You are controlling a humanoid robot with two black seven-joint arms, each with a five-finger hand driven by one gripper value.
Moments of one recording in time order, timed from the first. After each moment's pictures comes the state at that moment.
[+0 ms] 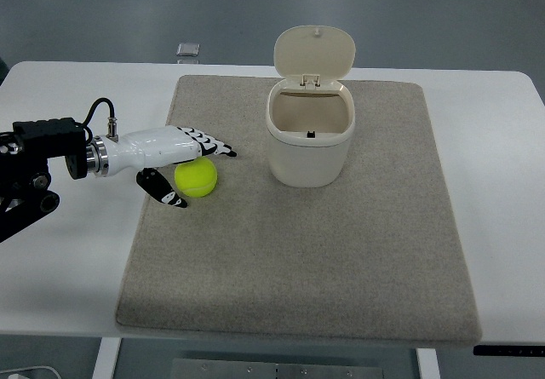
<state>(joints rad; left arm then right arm) -0.74 0.70 -0.52 -1.34 1.82 -0.17 -0.33 0.02 0.00 -0.12 0.19 -0.02 -0.05 0.26</state>
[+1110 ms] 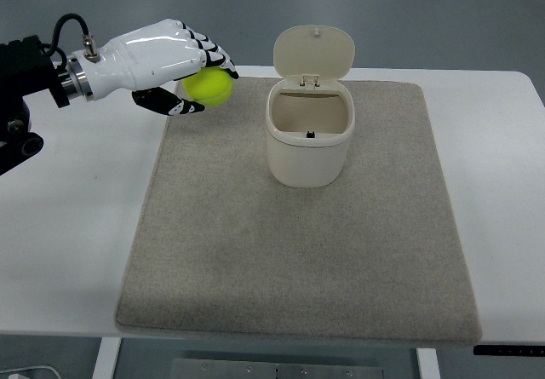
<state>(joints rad) -1.02 0.79 -0.48 -1.46 1.92 0.09 -0.35 0.02 0.00 -0.12 0.19 -0.02 -0.05 0.26</state>
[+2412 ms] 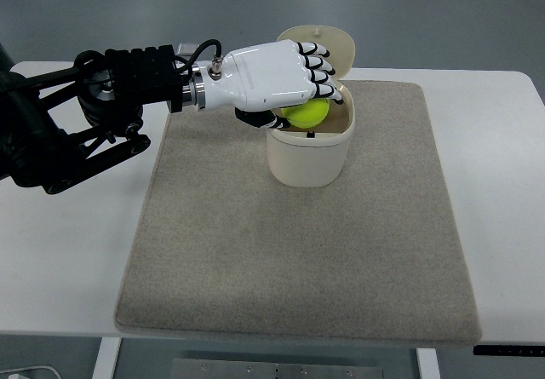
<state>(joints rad) -1.11 0.46 -0.39 -1.31 2.16 0.10 -0.34 0.02 0.00 -0.12 0.19 -0.02 -0.05 0.26</state>
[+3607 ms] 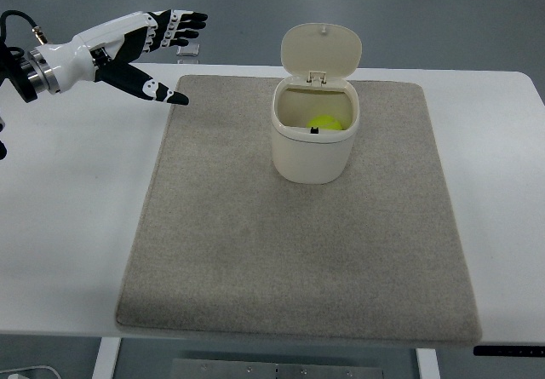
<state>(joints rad) -1.03 0.86 -0.33 -1.23 0.53 -0.25 -0.34 0.02 0.00 -0.12 0.19 -0.02 -0.05 0.26</state>
